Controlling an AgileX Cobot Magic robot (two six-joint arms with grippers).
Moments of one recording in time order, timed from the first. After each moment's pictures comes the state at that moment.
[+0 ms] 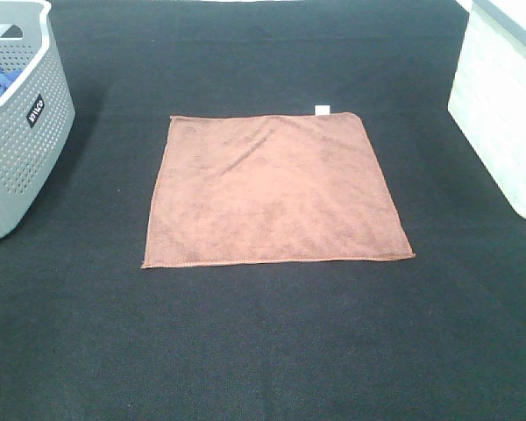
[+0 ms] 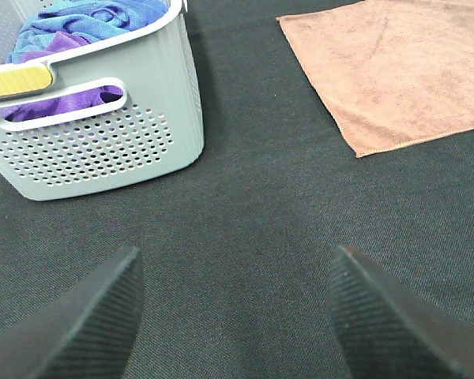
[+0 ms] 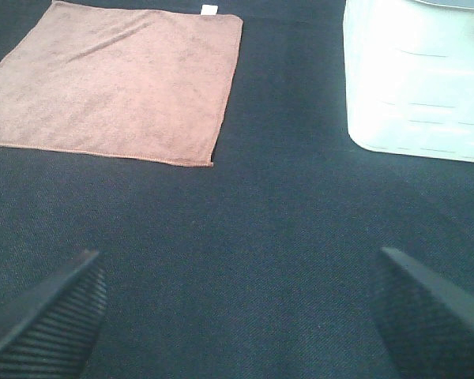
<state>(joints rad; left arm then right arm) 0.00 0.00 -0.50 -0.09 1.06 0.18 -0.04 -0.01 -0.51 0.14 1.07 -0.19</state>
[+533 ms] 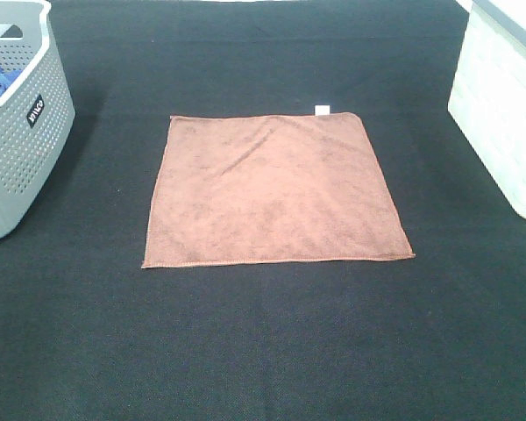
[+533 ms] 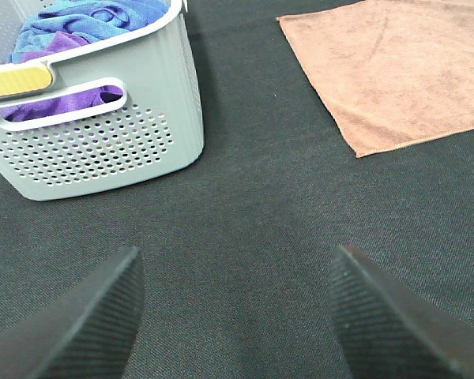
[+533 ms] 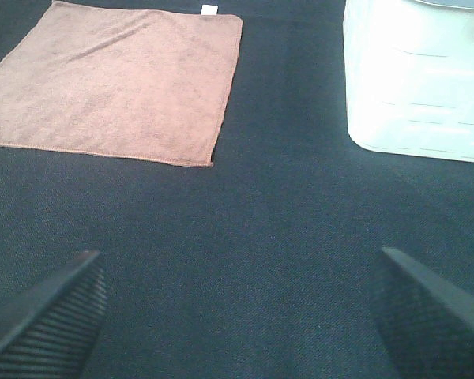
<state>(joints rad) 0.00 0.00 -0.50 -0.09 1.06 0.18 -0.04 -0.01 -0.51 0.14 1.07 -0.19</state>
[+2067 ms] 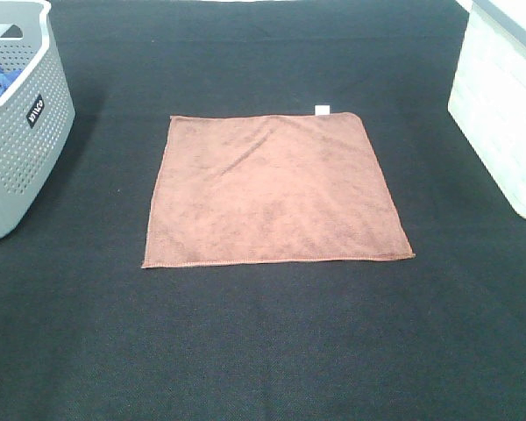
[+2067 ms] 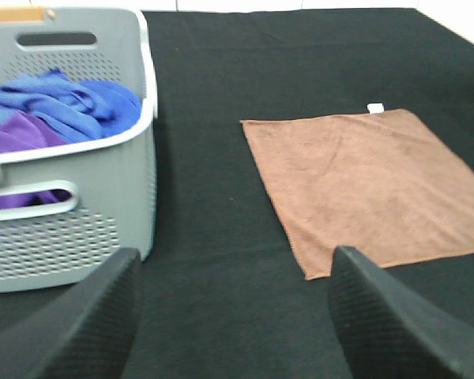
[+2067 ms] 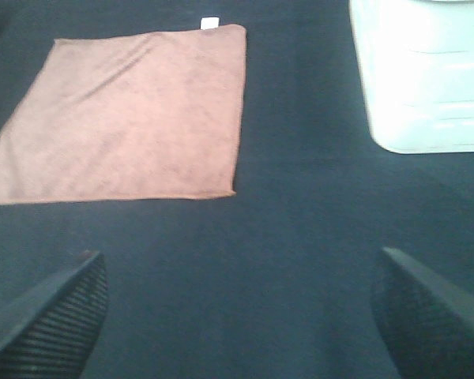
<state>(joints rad) 0.00 0.23 -0.43 -0.31 0.62 0.16 -0.04 0.26 -0.52 0.21 0.87 -0.08</state>
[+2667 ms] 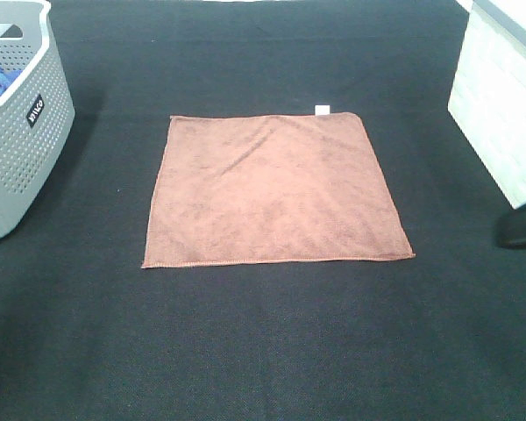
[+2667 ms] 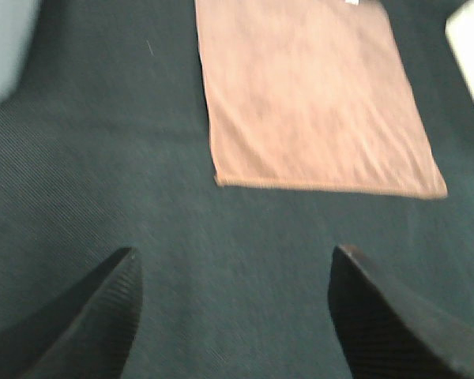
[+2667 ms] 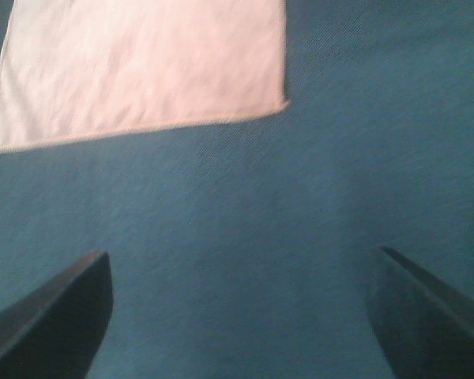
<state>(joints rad) 0.00 0.82 -0.42 -0.75 0.55 0.31 -0.04 0.91 -0.53 0.49 0.71 -0.23</state>
